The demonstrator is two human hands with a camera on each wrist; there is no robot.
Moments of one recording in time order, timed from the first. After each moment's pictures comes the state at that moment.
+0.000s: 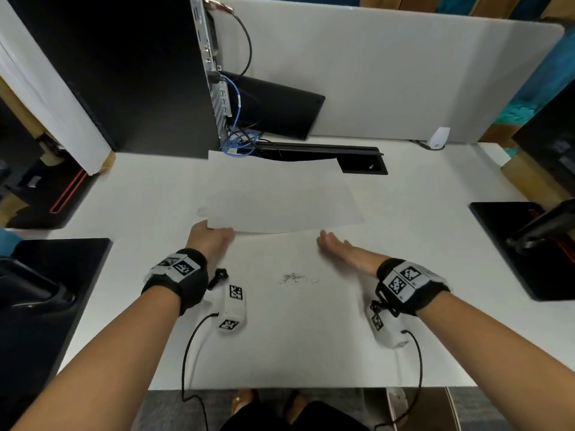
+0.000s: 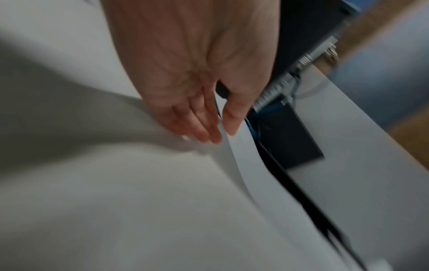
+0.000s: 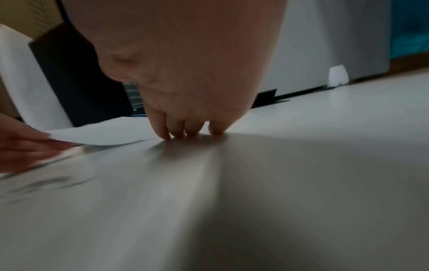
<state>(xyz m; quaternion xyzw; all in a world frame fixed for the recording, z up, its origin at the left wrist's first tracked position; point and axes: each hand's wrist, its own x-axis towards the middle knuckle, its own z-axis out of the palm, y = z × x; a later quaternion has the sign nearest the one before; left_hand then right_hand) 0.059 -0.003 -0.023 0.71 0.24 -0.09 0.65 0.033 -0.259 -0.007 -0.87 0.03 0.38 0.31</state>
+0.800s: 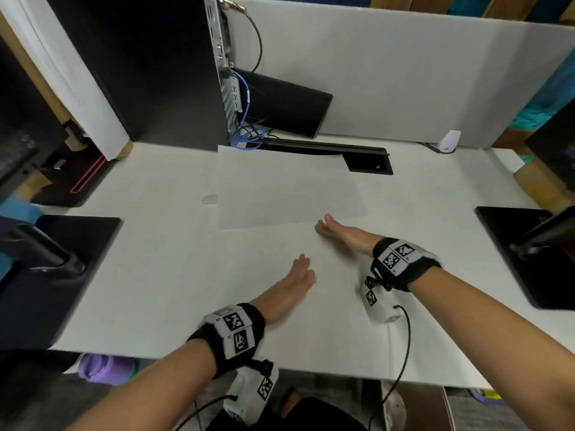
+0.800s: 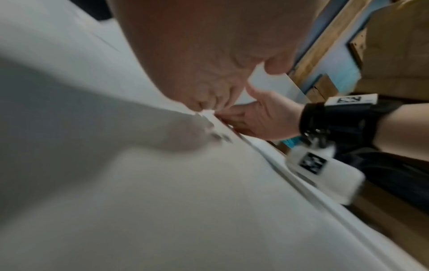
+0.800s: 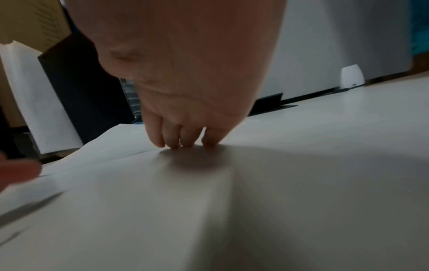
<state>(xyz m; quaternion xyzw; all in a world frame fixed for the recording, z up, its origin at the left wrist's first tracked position) -0.042 -0.107 -0.024 0.80 -0.07 -0.35 0.49 0.050 -0.281 0.001 -0.85 -0.03 0.36 0.38</state>
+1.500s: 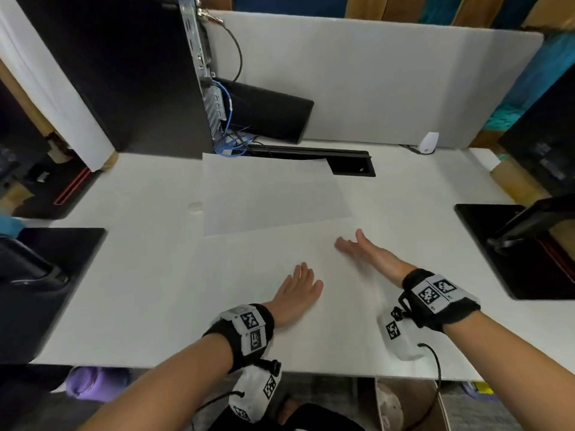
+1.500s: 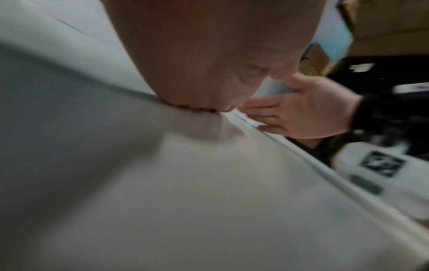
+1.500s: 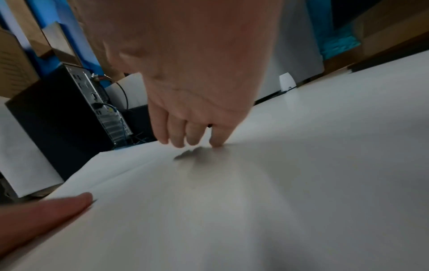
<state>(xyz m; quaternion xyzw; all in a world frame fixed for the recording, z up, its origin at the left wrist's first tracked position) -0.042 -0.149 -0.026 0.85 -0.10 -0.38 0.34 0.009 -0.349 -0.014 -0.82 0.01 0.31 0.48</state>
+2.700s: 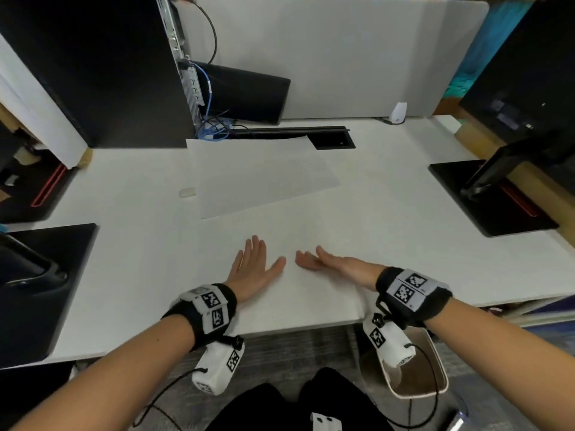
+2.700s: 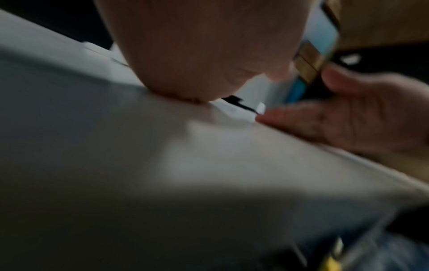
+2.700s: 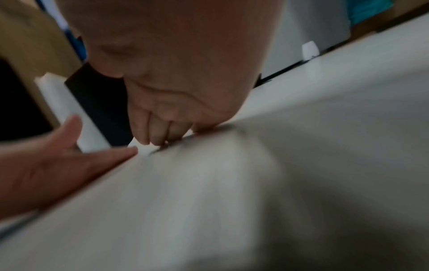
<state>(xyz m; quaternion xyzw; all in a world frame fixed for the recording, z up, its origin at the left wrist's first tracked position) -0.048 -0.067 -0.043 0.91 -0.12 -0.32 0.24 -0.069 -0.275 -0.026 -0.80 -0.02 0.39 0.46</state>
